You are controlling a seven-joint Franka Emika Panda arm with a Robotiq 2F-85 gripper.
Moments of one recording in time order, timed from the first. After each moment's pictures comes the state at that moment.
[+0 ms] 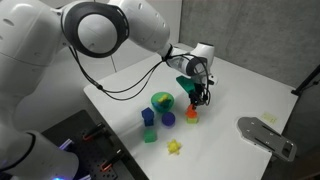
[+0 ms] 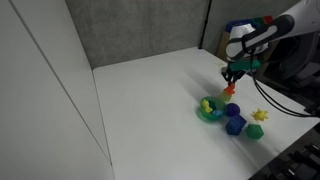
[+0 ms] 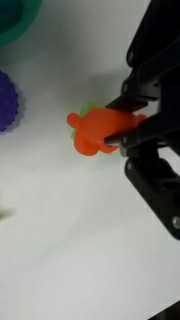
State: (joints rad) arm -0.08 0.87 -0.17 -1.48 -0.03 2.18 0.32
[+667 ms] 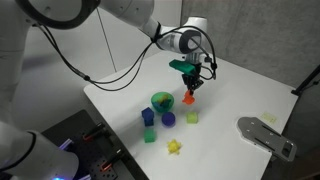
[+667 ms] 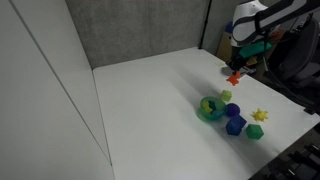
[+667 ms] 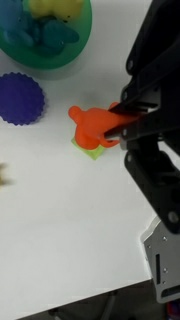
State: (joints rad) arm -0.02 0.62 -0.16 -1.64 -0.14 2.13 0.15
